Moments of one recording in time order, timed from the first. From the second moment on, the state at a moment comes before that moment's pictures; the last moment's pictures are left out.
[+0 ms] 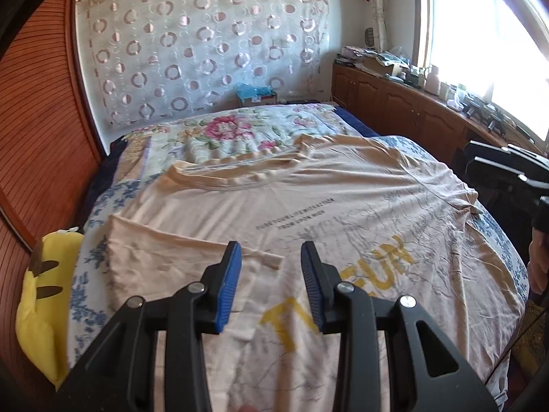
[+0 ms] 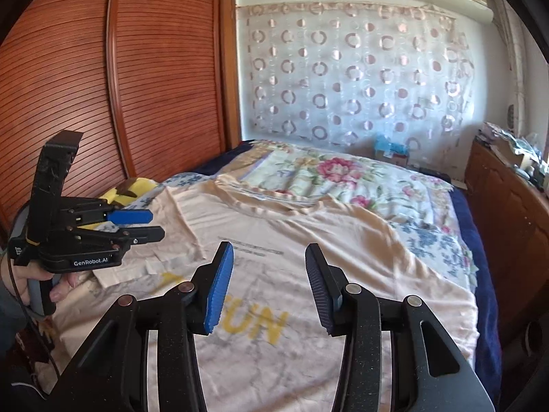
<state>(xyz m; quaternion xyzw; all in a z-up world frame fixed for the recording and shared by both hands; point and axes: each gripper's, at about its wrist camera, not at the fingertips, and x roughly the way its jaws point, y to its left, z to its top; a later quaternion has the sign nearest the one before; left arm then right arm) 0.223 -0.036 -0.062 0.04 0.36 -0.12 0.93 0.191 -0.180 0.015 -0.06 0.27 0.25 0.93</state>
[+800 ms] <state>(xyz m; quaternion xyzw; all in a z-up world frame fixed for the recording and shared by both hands) 0.258 -0.142 -0.112 0.09 0.43 -0.20 0.87 0.224 -0.375 -0.057 -0.05 0.38 0.09 0.92</state>
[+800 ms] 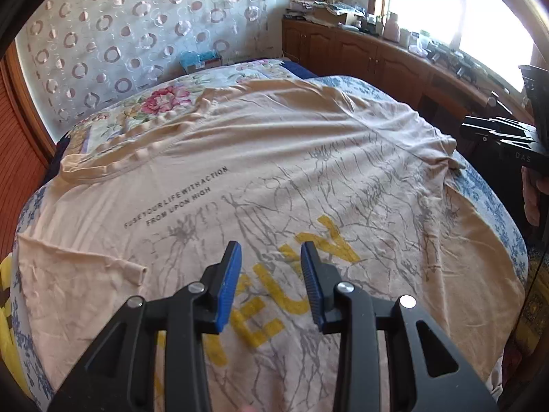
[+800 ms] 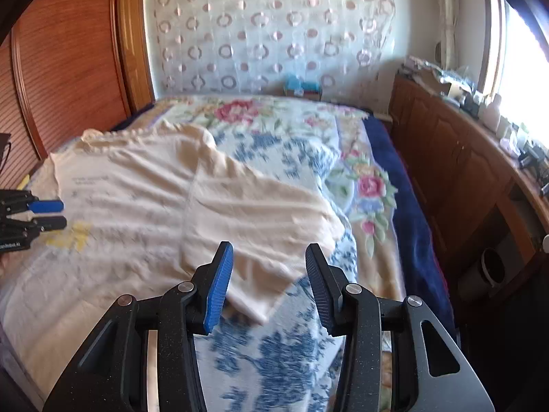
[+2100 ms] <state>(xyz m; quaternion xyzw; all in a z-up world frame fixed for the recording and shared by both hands) 0.261 -0.140 -0.130 0.09 0.42 -0.20 0.88 0.273 -0.382 -0.062 -0.02 0.39 0.09 0.92</state>
